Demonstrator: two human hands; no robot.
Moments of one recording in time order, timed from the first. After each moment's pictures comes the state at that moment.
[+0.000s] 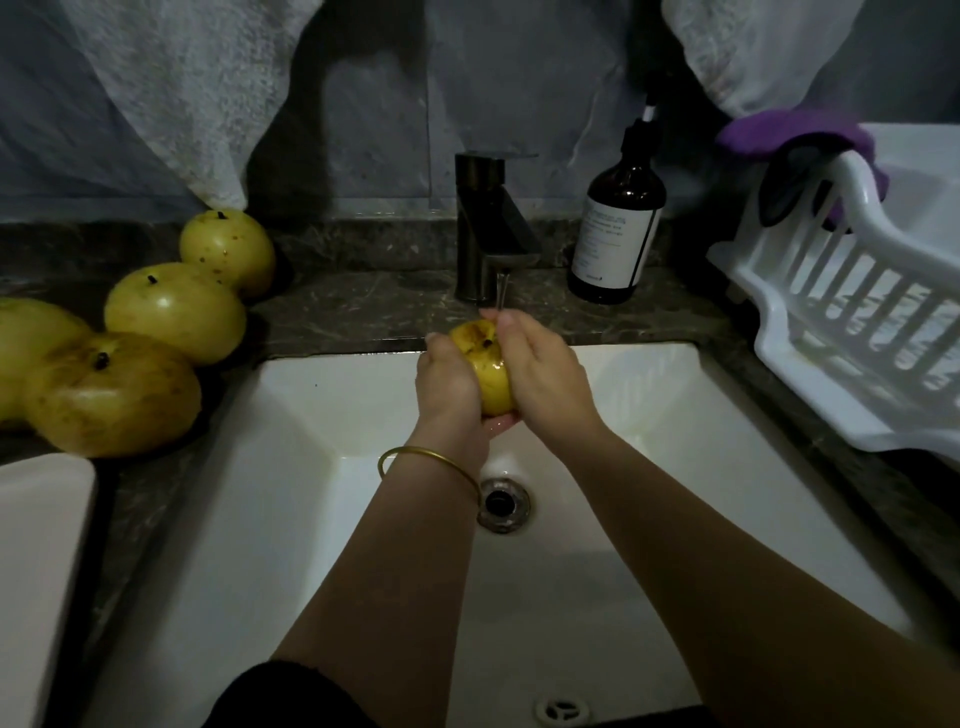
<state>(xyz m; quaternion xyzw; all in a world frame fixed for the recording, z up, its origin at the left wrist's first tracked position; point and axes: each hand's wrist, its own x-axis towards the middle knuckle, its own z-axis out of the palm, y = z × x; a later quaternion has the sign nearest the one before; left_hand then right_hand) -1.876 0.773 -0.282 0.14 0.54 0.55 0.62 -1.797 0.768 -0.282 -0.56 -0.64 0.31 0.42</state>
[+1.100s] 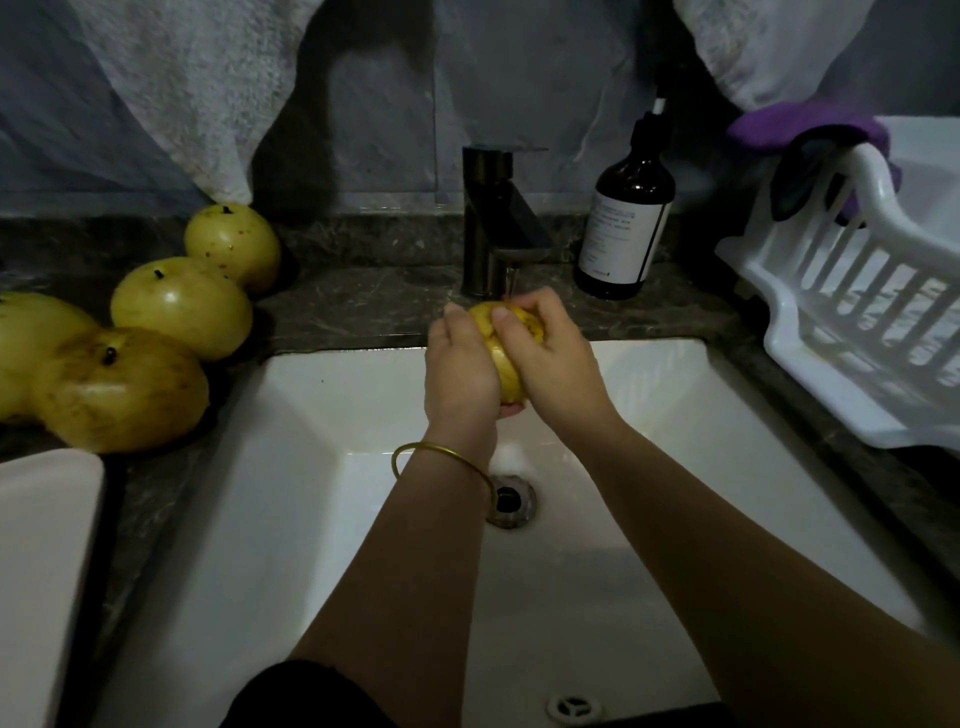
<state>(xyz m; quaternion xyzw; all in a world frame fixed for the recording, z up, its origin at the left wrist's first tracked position) -1.872 0.771 -0.278 0.25 0.57 0.58 0.53 -1.795 0.769 -0.279 -0.54 -0.64 0.30 0.46</state>
